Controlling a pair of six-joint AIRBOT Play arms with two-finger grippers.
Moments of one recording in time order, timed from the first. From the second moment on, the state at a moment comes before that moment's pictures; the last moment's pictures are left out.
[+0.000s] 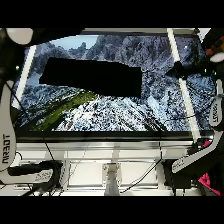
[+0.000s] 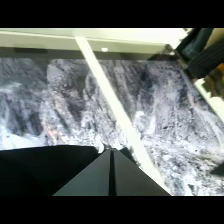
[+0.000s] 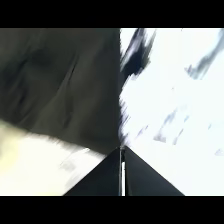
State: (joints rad) left arm -0.24 -1.43 1.82 1.01 -0.77 -1.41; right arm -0.37 -1.85 1.68 -0.71 1.43 1.24
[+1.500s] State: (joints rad) left arm -0.24 -1.44 1.82 1.21 -1.07 -1.43; right arm -0.08 -1.83 1.48 -0.83 1.30 1.39
